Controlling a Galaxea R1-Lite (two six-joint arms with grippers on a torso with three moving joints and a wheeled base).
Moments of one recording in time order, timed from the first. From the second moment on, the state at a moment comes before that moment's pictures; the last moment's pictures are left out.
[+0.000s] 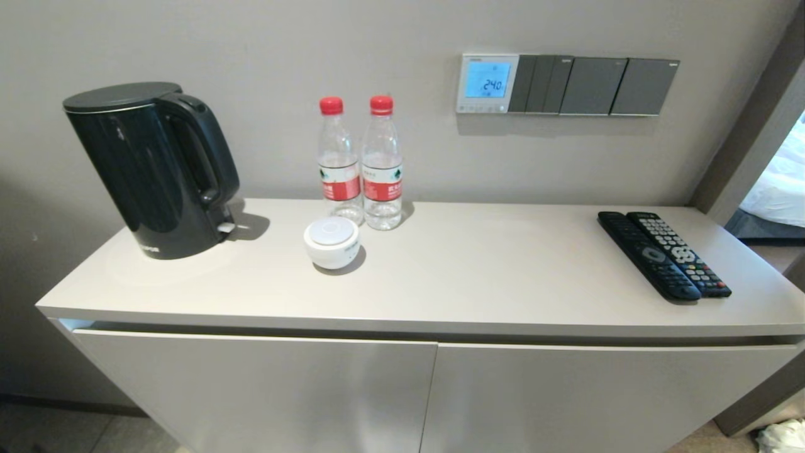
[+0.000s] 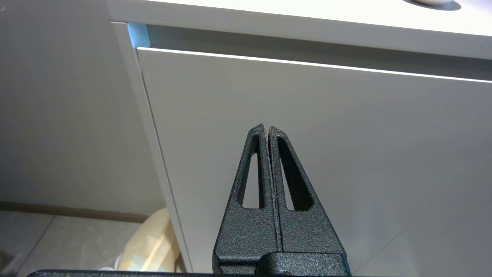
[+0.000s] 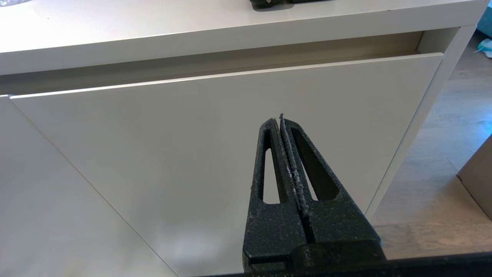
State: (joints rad) left arm 0.00 0.00 0.00 -0.01 0.01 -0.06; right arm 0.00 0.00 0.00 0.00 -0.01 0.01
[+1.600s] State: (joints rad) left arm 0.00 0.00 0.00 -0.01 0.01 -0.06; right arm 0.00 0.00 -0.01 -0.01 -0.01 -0.01
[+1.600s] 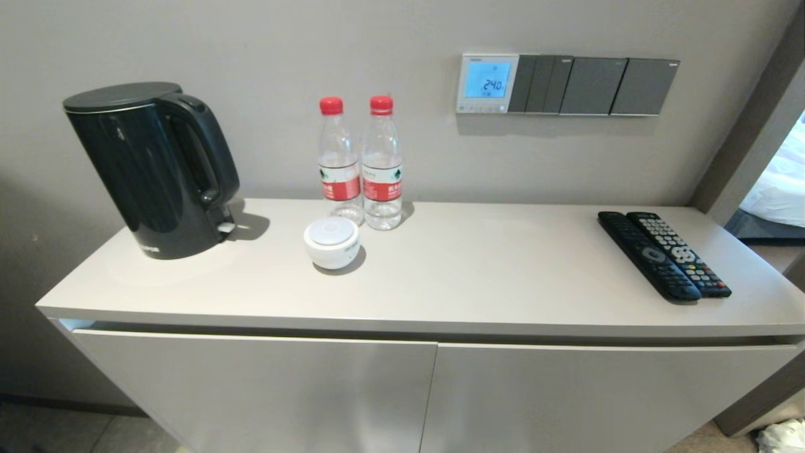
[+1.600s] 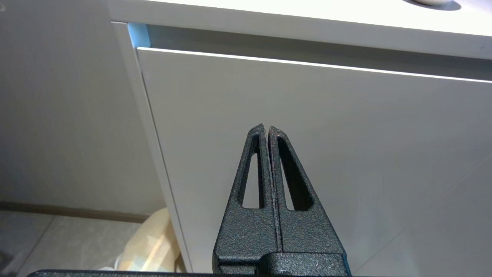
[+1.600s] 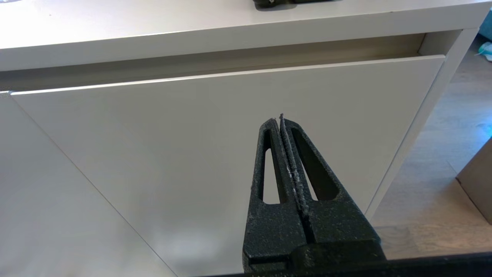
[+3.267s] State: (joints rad) left arm 0.00 0.00 0.00 -0.01 0.01 -0.06; right arm 0.17 1.34 -0.93 -0.56 -0.23 -0.03
